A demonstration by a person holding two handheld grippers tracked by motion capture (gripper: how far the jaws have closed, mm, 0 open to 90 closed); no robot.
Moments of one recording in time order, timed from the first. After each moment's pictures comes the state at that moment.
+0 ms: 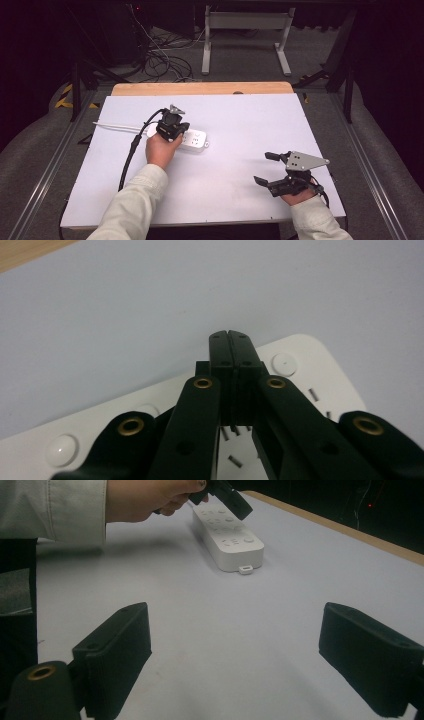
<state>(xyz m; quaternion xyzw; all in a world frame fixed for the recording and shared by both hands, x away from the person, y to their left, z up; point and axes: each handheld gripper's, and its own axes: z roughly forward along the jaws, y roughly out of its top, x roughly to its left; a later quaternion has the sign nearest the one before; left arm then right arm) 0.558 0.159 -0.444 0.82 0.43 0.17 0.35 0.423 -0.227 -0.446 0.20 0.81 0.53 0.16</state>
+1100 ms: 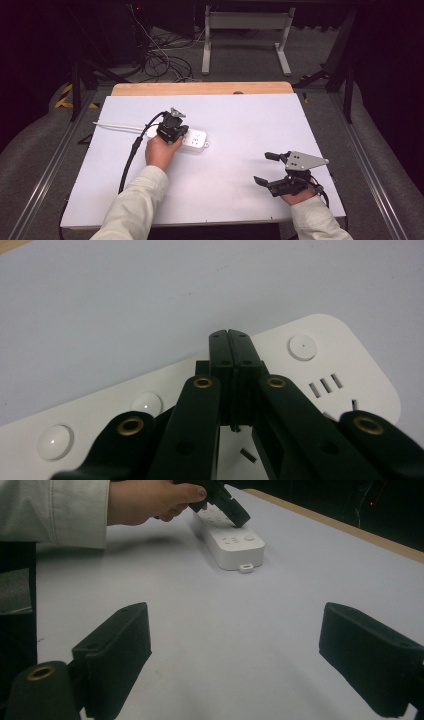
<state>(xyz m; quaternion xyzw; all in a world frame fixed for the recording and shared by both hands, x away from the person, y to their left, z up) 0.558 0.157 -0.457 0.82 0.43 0.18 0.33 0.424 -0.227 -0.446 0.20 0.81 0.53 0.16</state>
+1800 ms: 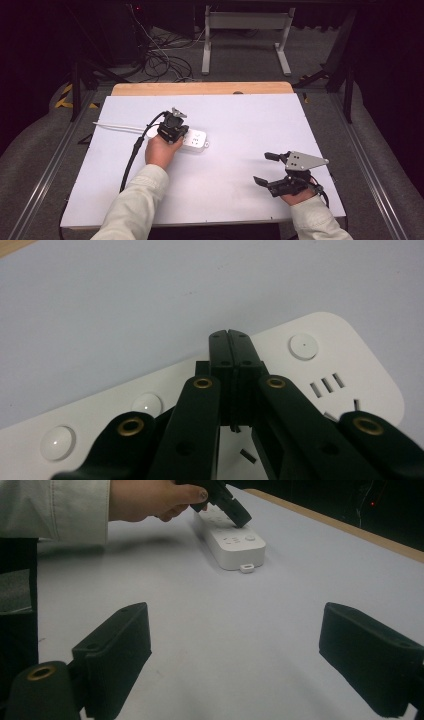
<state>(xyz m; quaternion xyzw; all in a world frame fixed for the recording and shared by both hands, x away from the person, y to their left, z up) 0.558 0.154 -0.456 0.83 0.43 0.19 0.32 0.424 -0.226 -0.446 0.19 0.81 0.53 0.15</state>
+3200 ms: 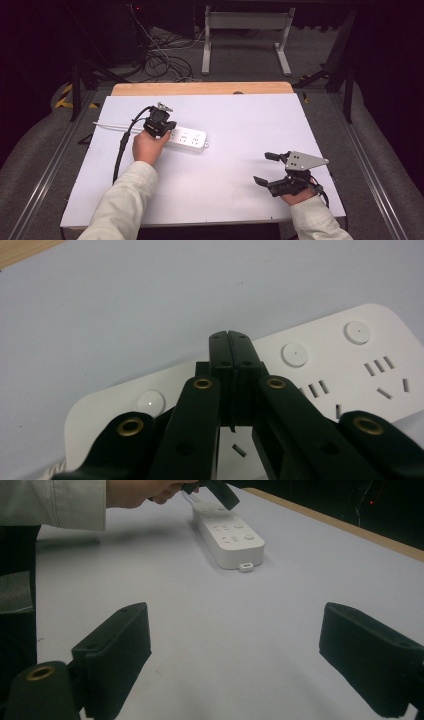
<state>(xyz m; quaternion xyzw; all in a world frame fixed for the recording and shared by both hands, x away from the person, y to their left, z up) 0.566 0.193 -0.444 0.82 0.45 0.18 0.31 0.424 -0.227 -0.447 0.20 0.81 0.53 0.15</state>
